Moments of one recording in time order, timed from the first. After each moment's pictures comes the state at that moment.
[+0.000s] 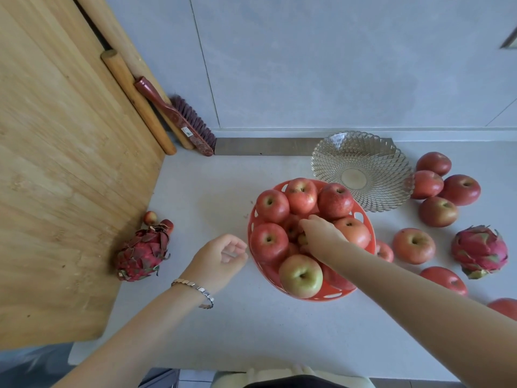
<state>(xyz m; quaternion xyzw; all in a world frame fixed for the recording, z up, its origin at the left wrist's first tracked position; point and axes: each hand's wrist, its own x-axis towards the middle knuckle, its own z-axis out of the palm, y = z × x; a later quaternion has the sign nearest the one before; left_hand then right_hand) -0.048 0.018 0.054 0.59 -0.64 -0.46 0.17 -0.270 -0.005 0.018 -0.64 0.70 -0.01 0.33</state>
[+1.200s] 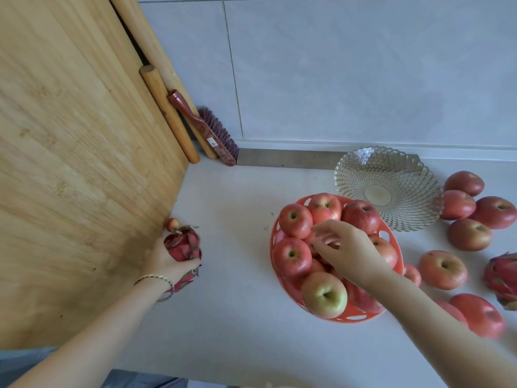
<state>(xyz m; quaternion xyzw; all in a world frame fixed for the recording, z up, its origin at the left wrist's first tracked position) 0.058 -0.025 0.020 0.80 -0.49 -0.32 0.12 -0.256 0.014 0.071 -0.60 0.67 -0.26 0.35</state>
